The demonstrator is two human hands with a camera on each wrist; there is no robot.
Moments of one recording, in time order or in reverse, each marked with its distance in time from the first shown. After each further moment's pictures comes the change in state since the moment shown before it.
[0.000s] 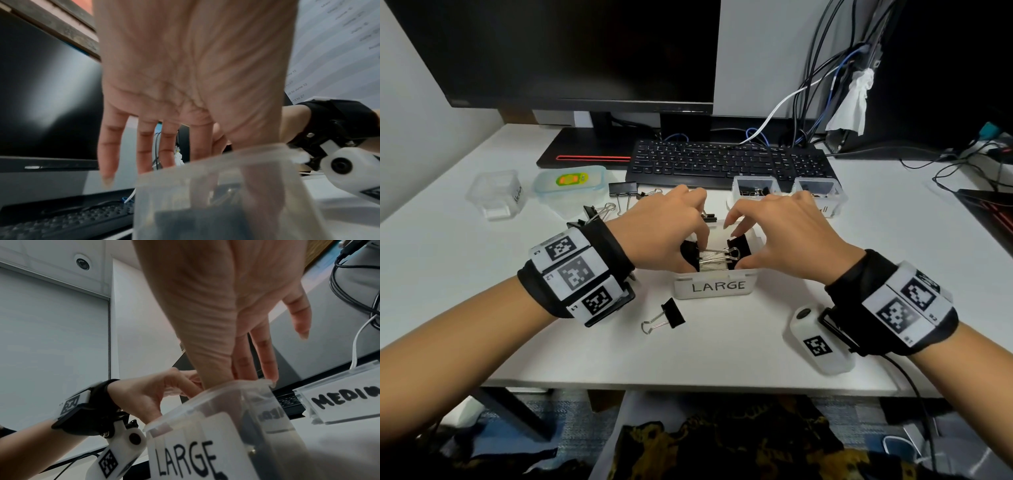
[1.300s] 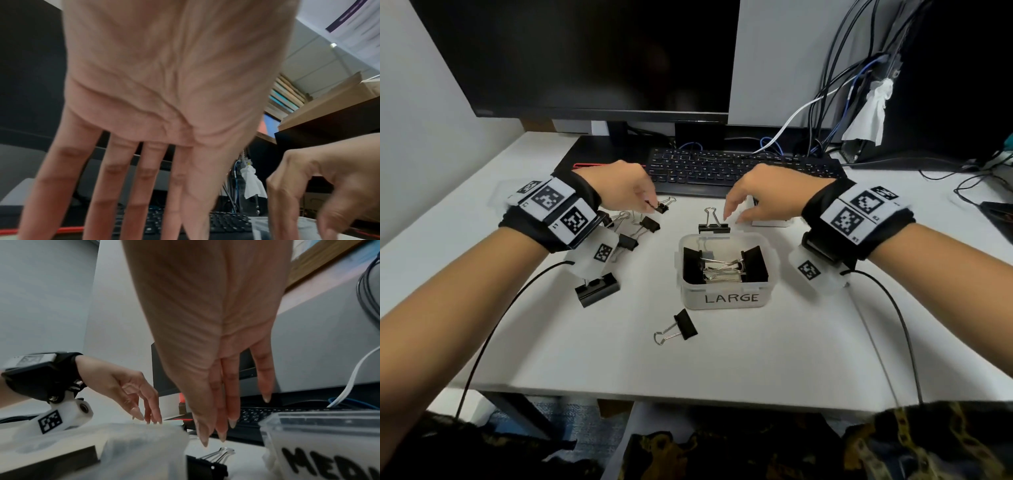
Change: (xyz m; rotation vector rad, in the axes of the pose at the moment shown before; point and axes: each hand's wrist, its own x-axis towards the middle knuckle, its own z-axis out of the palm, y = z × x) left_hand 0.011 -0.099 -0.013 -0.285 -0.153 -0.311; right_hand 0.098 0.025 -0.016 -0.088 -0.216 -0.298
